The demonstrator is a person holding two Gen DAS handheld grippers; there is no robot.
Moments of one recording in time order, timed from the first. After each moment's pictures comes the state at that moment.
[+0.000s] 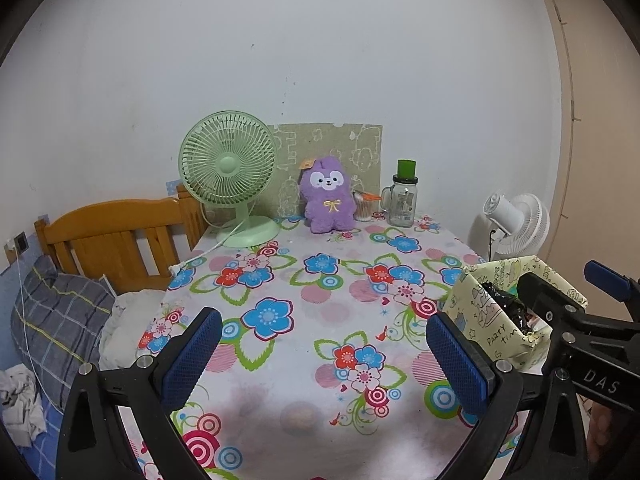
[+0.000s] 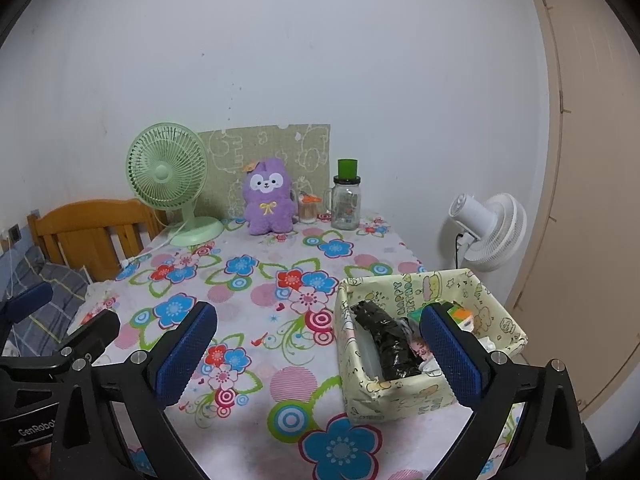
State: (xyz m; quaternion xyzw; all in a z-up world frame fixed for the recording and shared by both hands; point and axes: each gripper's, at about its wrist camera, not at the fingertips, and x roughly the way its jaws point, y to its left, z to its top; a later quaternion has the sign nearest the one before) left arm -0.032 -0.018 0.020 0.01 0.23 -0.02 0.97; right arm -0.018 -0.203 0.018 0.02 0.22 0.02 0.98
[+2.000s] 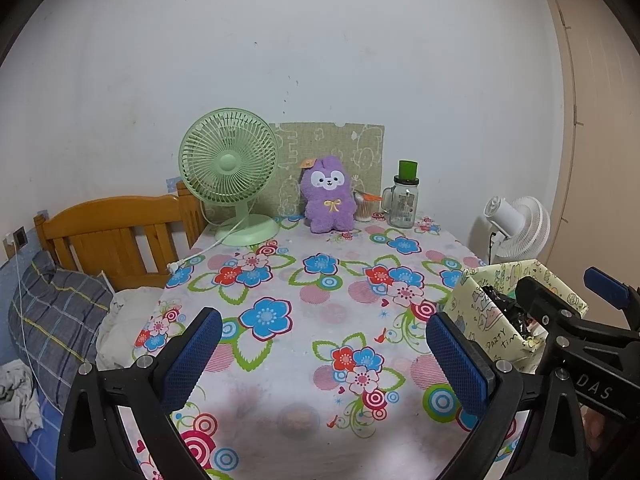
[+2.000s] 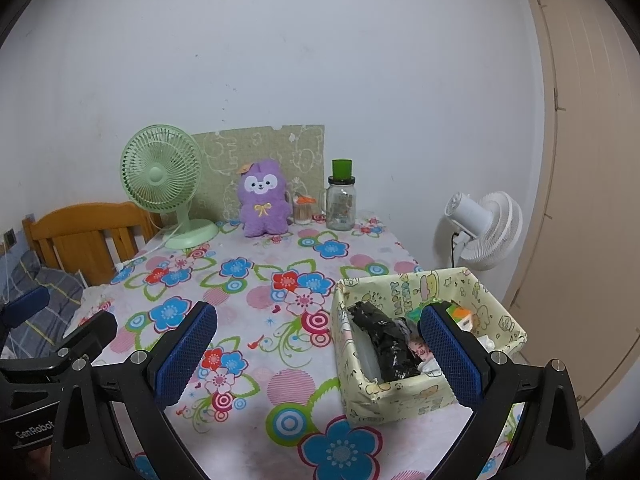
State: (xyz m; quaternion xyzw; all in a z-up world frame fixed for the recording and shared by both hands) left arm -0.030 -0.018 0.021 0.01 0.23 -0.02 0.97; right arm -0.016 -0.205 0.014 0.02 0.22 0.01 0.98
